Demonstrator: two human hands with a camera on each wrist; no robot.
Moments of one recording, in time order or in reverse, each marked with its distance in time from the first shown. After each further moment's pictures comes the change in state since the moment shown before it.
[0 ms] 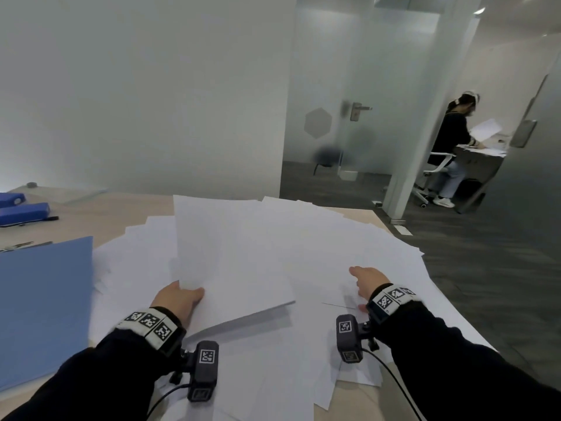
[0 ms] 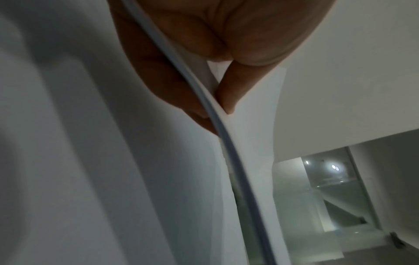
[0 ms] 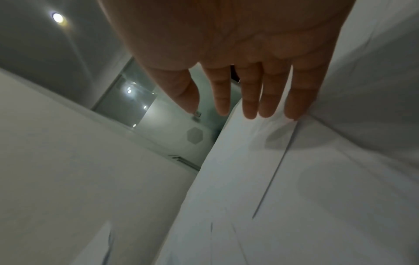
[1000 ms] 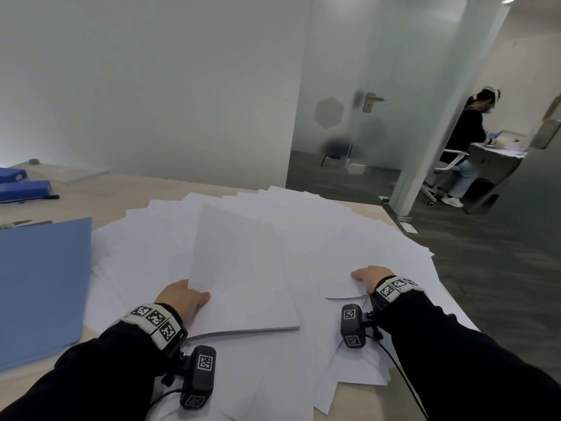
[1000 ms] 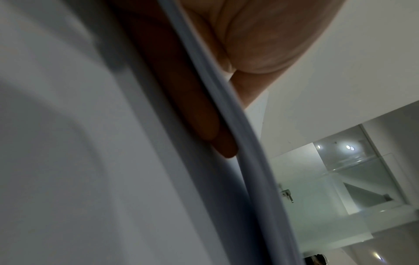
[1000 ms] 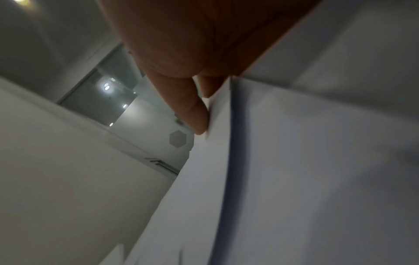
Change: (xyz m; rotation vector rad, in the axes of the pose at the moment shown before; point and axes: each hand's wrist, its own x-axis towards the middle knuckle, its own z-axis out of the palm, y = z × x) left_hand 0.007 -0.010 0.008 0.285 -0.095 -0.024; right_hand 0.046 0.005 0.002 -0.288 0.026 0.040
